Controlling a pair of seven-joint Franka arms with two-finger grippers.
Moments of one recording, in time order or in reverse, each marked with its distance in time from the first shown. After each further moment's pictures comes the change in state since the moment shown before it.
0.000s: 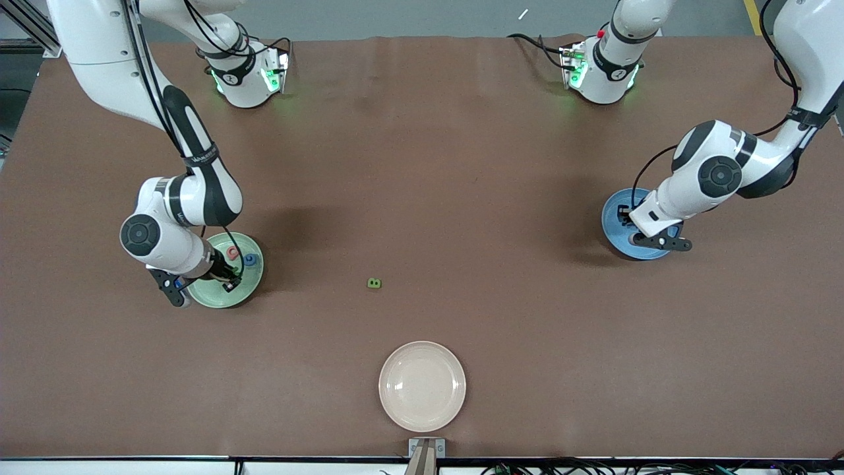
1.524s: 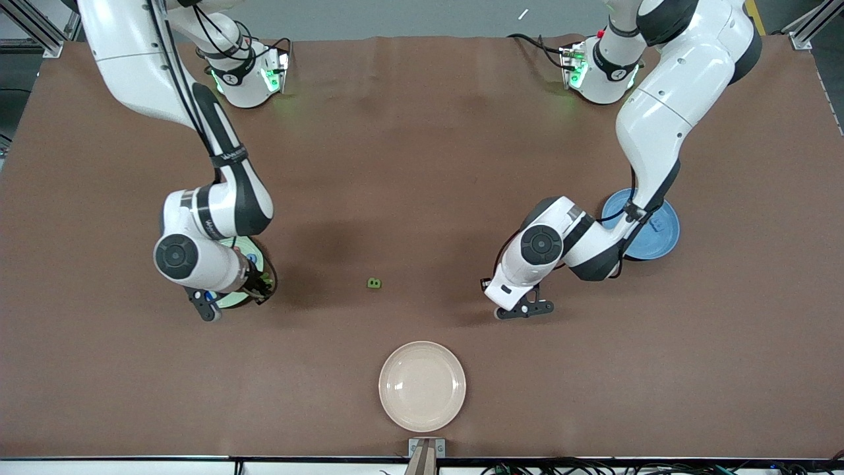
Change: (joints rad) left arm -1.163 0.364 0.576 0.833 -0.204 -0.019 -0.536; right arm 0.103 0.036 -0.001 0.223 0.019 -0.264 0.175
